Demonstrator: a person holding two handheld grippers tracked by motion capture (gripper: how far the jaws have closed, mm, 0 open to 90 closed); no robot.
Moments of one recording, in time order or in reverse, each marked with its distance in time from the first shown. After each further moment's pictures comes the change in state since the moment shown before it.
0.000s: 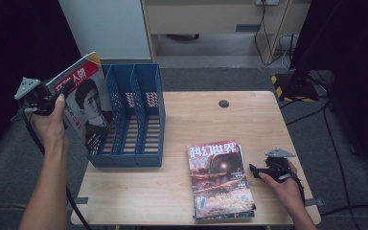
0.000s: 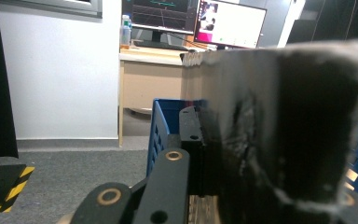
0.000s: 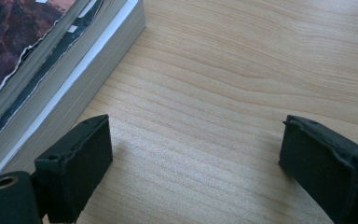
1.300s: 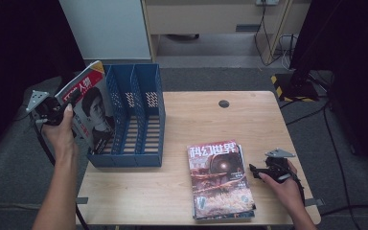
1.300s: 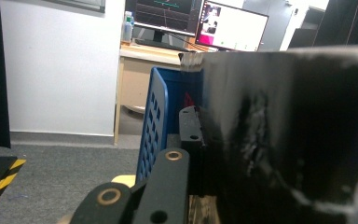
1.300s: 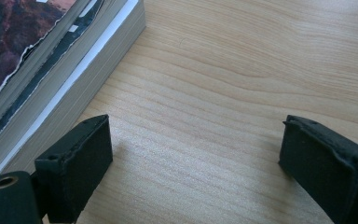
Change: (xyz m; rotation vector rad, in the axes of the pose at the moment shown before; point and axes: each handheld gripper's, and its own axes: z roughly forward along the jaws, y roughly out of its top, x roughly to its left) left arm -0.003 -0.041 0.001 -0.013 0.006 -0.041; right arm 0.001 0.000 0.000 -0.003 -0.003 0.001
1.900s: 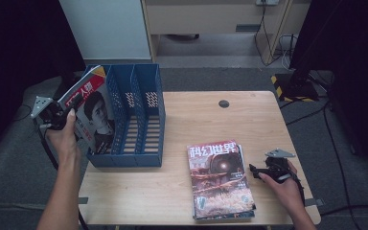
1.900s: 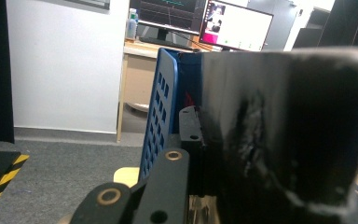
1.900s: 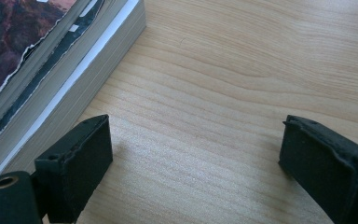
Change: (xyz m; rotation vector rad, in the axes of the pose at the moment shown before) left arm 0.003 -0.018 0.001 -0.007 0.019 -0.010; right arm 0.000 0.000 0.000 0.000 0.000 -0.001
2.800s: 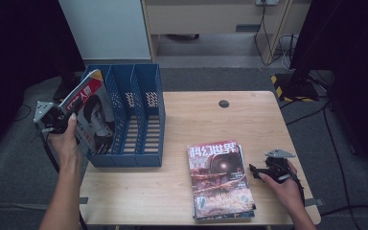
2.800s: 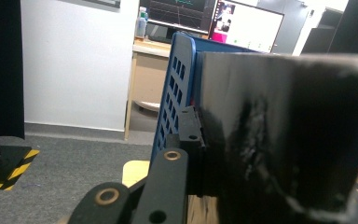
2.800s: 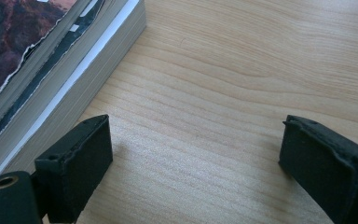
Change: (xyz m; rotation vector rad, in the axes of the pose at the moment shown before) left arm 0.004 -0.014 -0.002 -0.005 0.036 -0.001; right arm 0.000 0.000 0.000 0.001 0.001 -0.004
